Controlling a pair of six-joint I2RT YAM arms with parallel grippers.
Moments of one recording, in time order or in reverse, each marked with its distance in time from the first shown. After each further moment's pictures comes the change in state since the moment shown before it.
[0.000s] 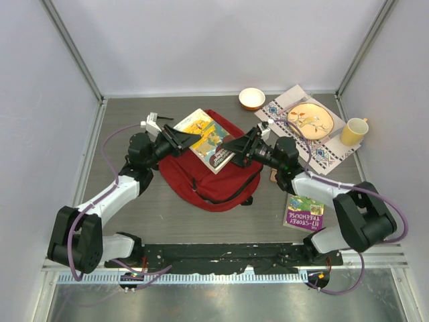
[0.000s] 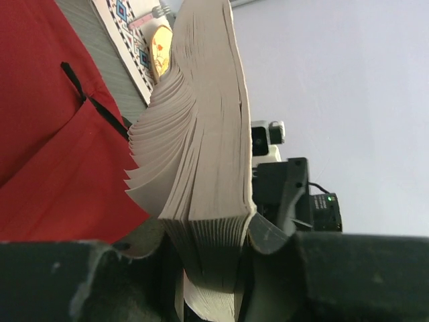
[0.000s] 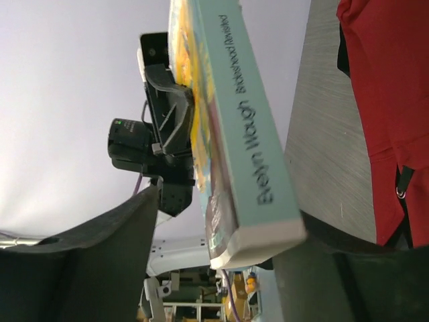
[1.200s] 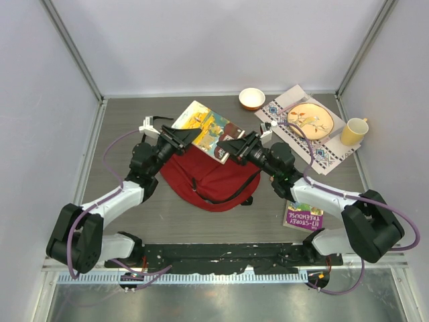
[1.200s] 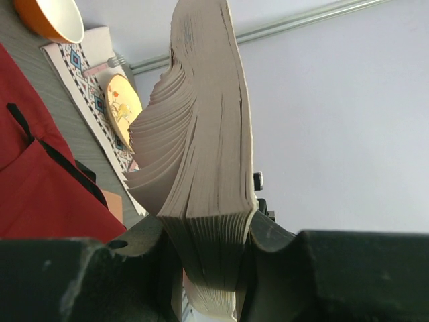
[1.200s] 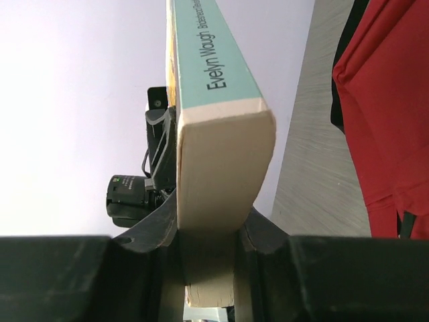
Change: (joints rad) left arm -0.093 0.003 -0.103 0.319 -0.219 -0.134; right arm 0.133 -0.120 -0.008 -0.091 0.360 -0.105
